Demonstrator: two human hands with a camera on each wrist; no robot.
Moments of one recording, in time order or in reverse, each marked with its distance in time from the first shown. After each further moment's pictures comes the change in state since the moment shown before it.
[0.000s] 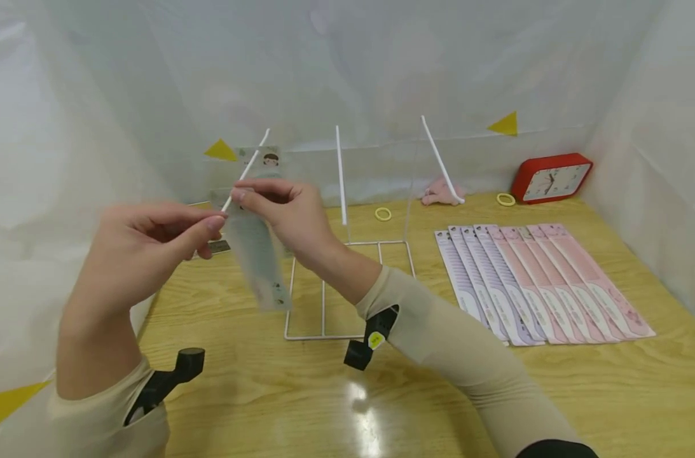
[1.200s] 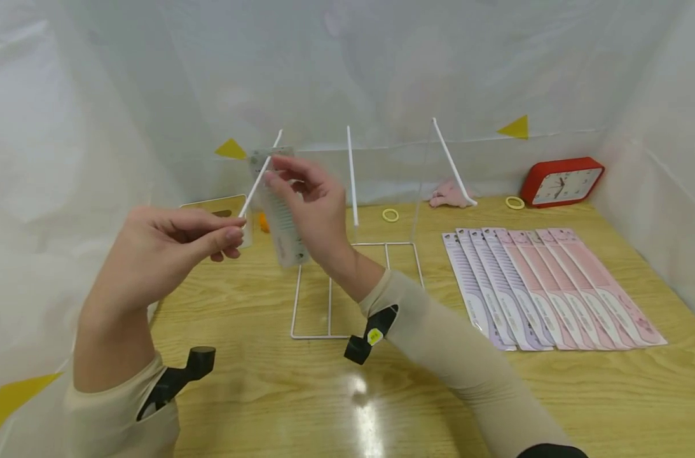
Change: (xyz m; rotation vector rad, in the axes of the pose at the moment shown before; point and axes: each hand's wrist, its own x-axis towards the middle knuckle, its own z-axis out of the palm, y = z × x) left_hand -0.003 0.005 0.005 0.022 -0.073 -0.097; right_hand 0.008 0.023 -0.006 0.079 0.177 -0.412
